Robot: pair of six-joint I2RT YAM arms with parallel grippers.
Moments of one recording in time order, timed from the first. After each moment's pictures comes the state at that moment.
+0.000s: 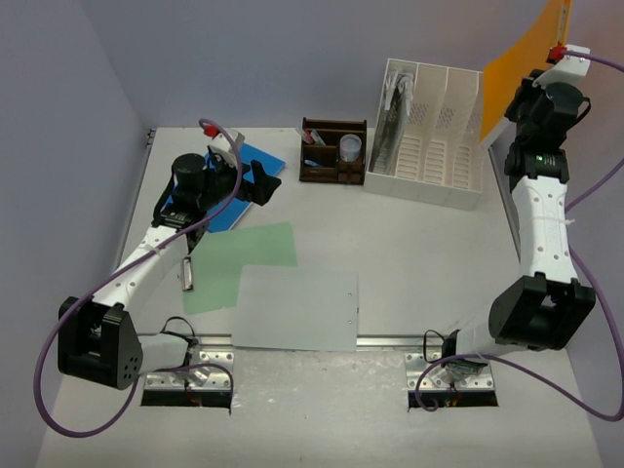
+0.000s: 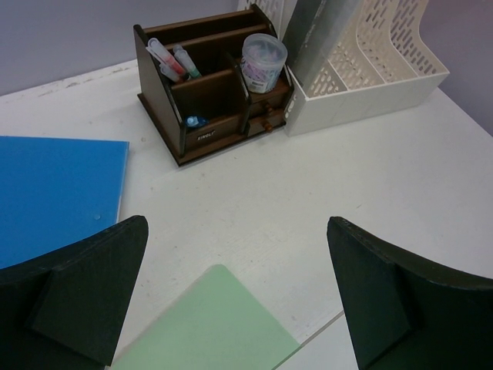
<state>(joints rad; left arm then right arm) -0.19 1.24 0.91 0.14 0.42 -0.13 -0.23 1.48 1.48 0.03 0.09 0.04</state>
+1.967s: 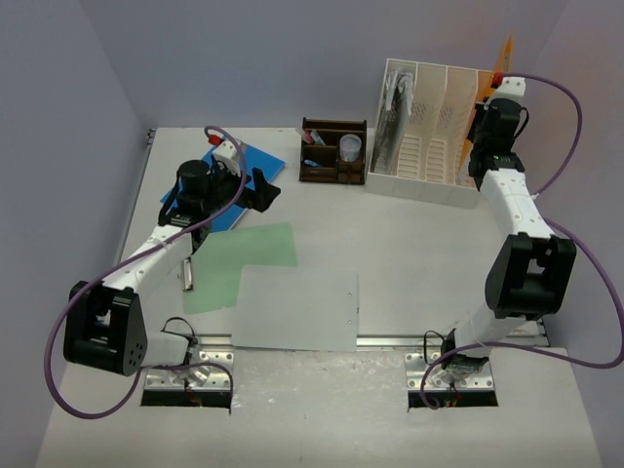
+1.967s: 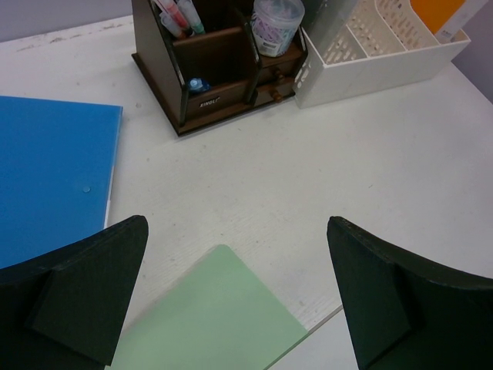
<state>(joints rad) -0.16 1.31 0.85 0.20 0.45 -0.13 -0.13 1.66 1.36 0.11 0.26 -0.01</state>
